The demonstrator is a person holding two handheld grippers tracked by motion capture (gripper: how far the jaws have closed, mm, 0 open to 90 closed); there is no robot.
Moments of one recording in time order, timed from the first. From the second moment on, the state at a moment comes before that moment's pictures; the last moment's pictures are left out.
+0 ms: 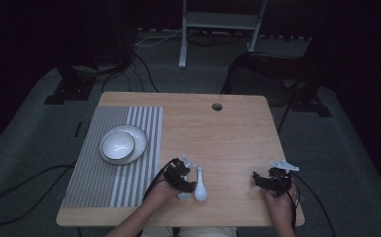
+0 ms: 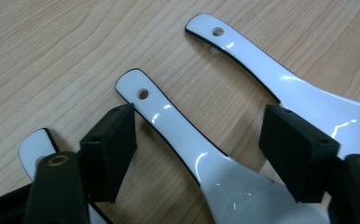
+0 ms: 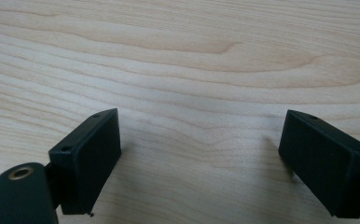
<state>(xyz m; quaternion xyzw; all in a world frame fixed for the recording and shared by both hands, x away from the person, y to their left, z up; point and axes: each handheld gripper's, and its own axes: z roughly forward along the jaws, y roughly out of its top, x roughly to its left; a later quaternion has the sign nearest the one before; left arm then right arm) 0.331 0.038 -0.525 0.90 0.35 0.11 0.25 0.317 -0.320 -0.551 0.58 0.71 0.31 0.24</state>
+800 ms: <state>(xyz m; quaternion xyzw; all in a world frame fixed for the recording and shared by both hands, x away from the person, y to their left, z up) 0.335 0.034 -0.524 0.90 0.32 0.09 0.28 0.317 -0.320 -0.551 0.58 0.71 0.31 0.24</state>
